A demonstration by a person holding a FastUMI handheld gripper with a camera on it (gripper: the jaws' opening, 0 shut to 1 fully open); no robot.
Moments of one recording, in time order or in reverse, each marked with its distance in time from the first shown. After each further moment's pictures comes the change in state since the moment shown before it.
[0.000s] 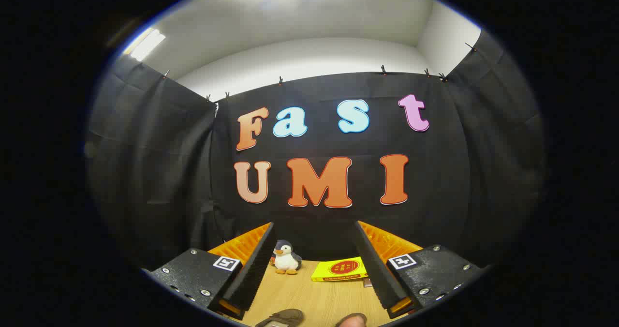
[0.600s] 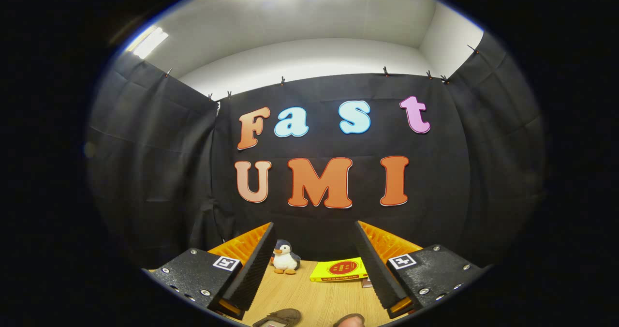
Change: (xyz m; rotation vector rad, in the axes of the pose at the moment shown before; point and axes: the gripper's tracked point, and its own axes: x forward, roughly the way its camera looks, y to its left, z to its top) arm -0.003 0.001 0.001 -0.012 -0.009 0.004
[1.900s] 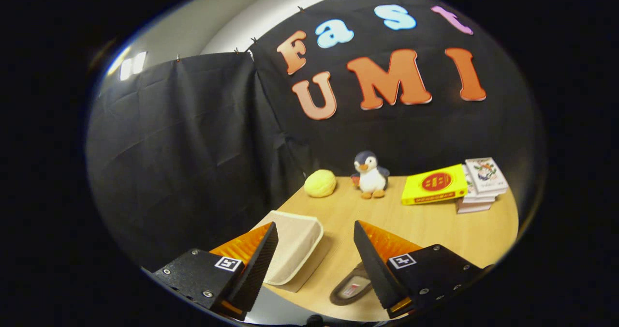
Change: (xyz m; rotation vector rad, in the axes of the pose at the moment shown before) arm -0.034 0.152 -0.171 0.292 0.641 0.475
